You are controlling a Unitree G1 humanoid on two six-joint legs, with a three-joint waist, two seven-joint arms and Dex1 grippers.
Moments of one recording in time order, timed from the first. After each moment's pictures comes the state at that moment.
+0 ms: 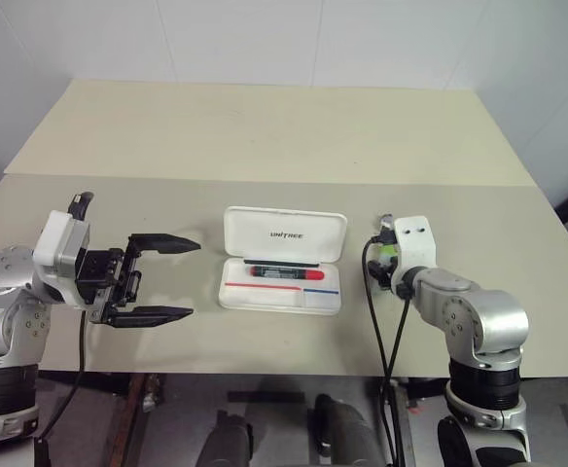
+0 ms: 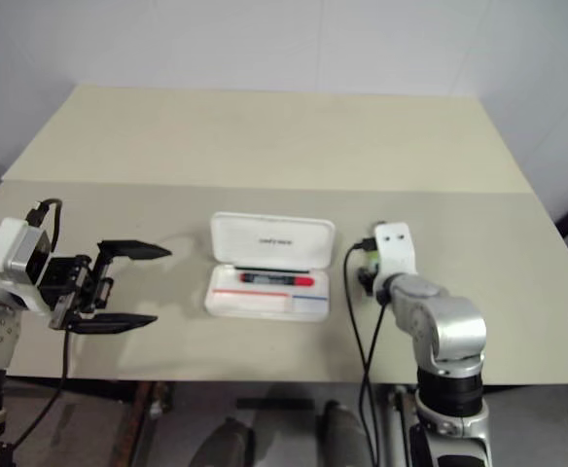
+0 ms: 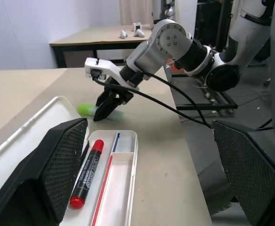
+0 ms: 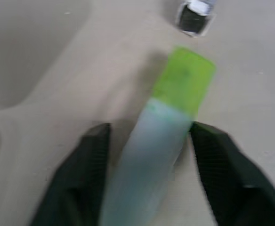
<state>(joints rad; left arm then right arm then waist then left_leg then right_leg) -0.29 0.79 0.30 -0.09 -0.75 0.26 -1.49 -0.47 -0.23 -0.09 -0.44 0.21 1.44 -0.01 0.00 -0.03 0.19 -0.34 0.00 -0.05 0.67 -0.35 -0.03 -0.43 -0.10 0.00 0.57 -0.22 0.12</state>
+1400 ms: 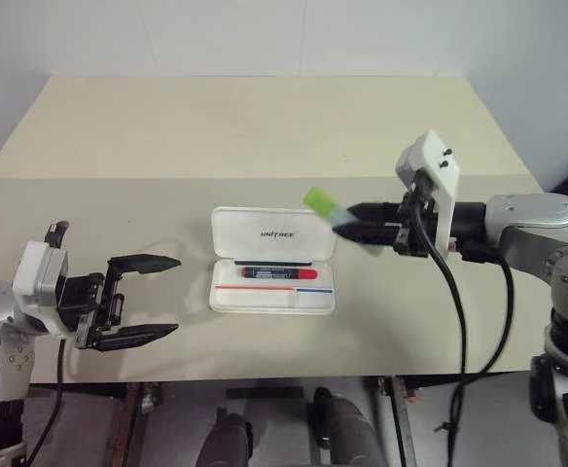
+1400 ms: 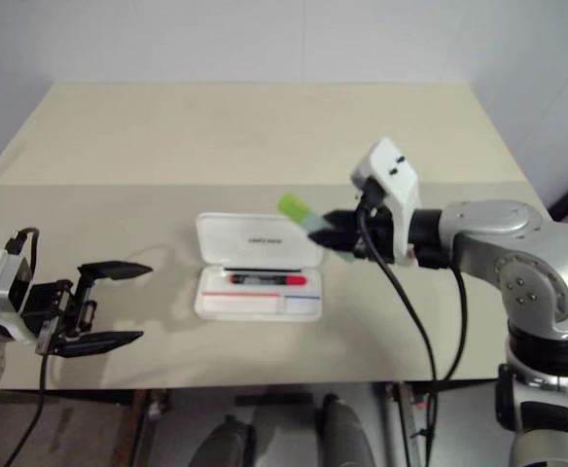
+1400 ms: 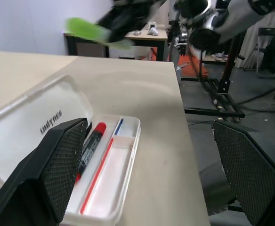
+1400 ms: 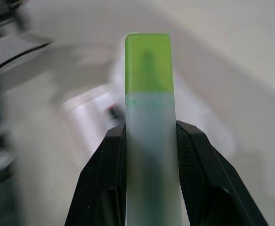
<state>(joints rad) -0.09 0.76 0.42 -0.11 -0.76 0.23 -1.49 -0.78 -0.79 0.00 -0.54 0.82 1.31 0.80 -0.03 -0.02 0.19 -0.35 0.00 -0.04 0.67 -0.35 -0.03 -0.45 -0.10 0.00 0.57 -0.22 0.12</state>
